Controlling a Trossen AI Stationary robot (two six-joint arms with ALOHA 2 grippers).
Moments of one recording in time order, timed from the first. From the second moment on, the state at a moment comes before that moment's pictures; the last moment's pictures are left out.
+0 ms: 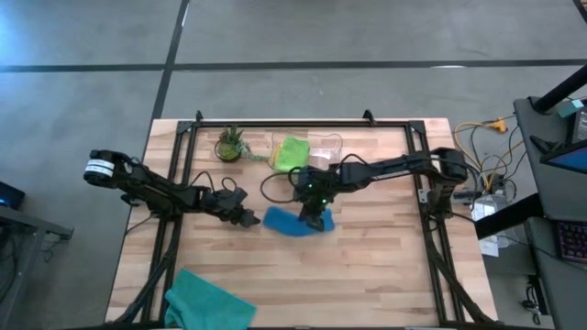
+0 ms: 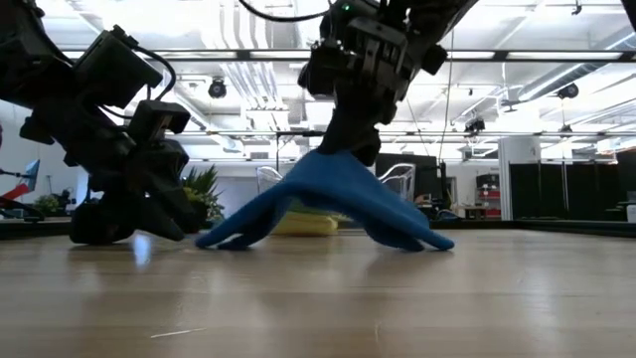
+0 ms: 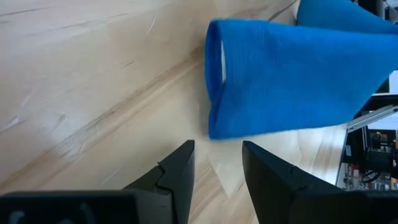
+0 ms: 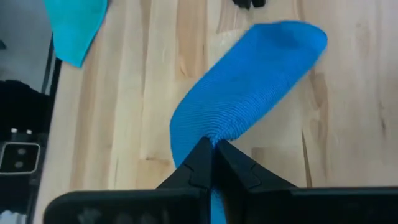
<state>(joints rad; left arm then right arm) -0.06 1.35 0.22 0.51 0.04 -1.21 -0.04 1.84 1.25 -0.34 -0.43 0.18</state>
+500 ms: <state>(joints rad) -0.06 1.35 0.22 0.95 0.04 -0.95 -0.06 1.71 1.25 -0.32 -0.31 0.41</state>
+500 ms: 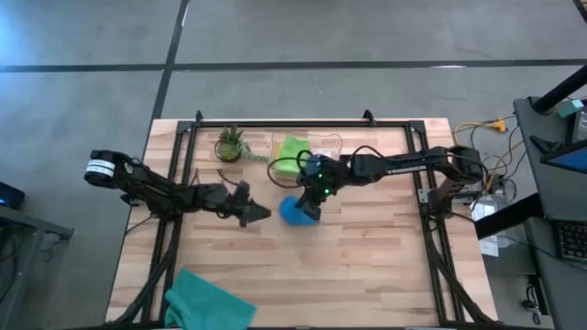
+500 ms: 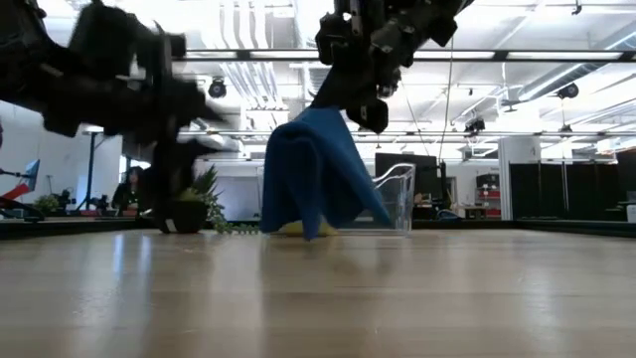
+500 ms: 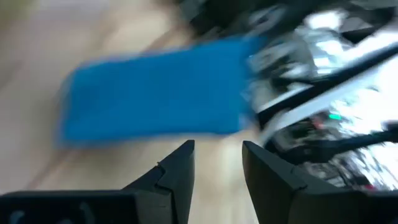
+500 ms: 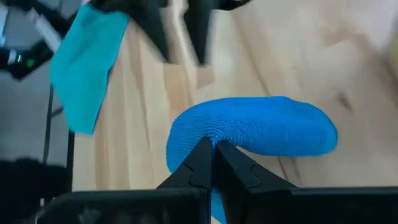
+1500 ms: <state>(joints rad) -0.07 1.13 0.71 0.68 -0.24 0.11 -0.06 1.40 1.29 -0.26 0.06 0.68</state>
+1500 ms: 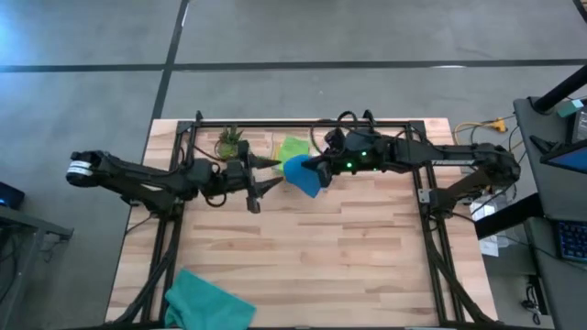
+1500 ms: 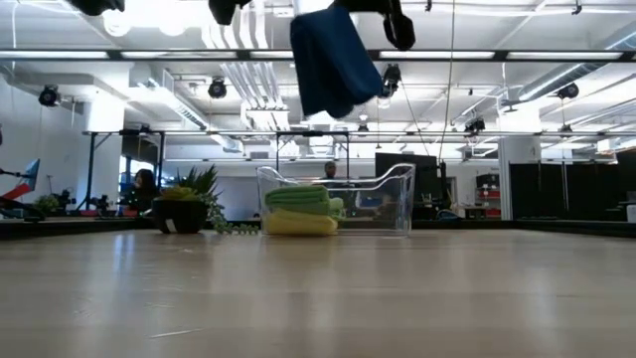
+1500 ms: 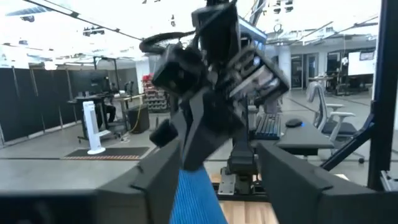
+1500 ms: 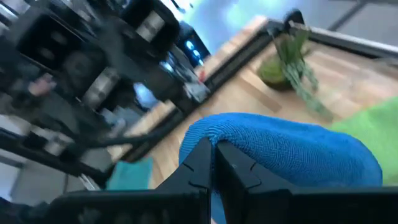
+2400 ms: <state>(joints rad) -0.02 1.29 0.88 0.54 -0.37 0.11 -0.06 1.41 1.41 -0.21 0.08 0.57</state>
